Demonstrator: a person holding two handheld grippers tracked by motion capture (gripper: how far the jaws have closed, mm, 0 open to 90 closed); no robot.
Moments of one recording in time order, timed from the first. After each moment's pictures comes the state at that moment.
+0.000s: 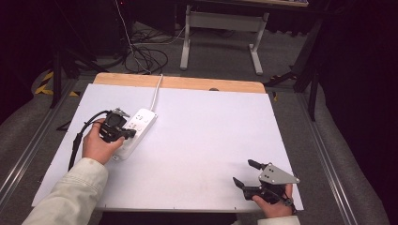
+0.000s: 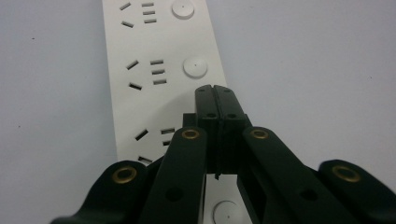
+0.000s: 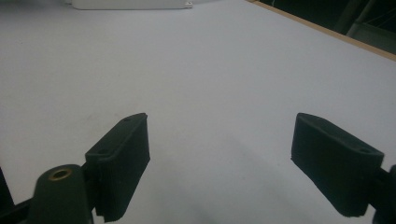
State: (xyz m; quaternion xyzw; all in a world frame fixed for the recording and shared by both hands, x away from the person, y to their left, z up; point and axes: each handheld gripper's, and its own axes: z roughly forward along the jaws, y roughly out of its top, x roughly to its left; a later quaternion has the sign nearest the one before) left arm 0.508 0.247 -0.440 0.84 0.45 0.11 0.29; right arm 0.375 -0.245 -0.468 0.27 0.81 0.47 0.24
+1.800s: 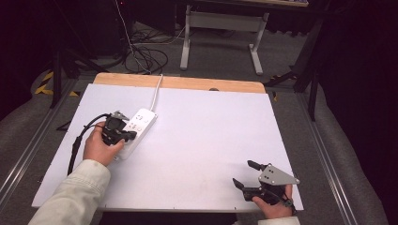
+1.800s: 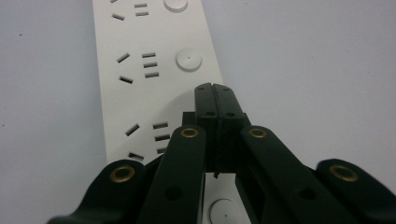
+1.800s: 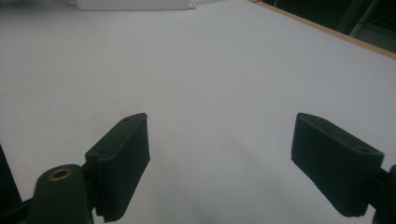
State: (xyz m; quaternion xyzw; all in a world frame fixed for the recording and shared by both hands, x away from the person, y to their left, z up) left arm 0.503 0.249 -0.449 0.84 0.44 0.11 0.31; right arm 0.373 -0.244 -0.469 0.27 0.81 0.47 0.24
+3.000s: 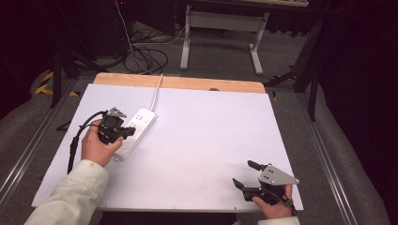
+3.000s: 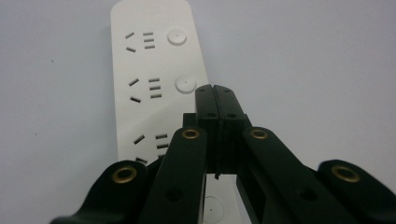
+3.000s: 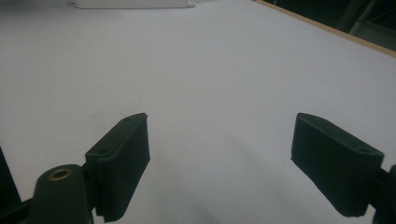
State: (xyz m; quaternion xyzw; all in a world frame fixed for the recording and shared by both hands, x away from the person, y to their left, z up) left arm 0.490 0.248 -0.423 0.82 0.45 0.14 0.33; right arm 0.372 -0.244 -0.469 0.28 0.81 0.47 0.24
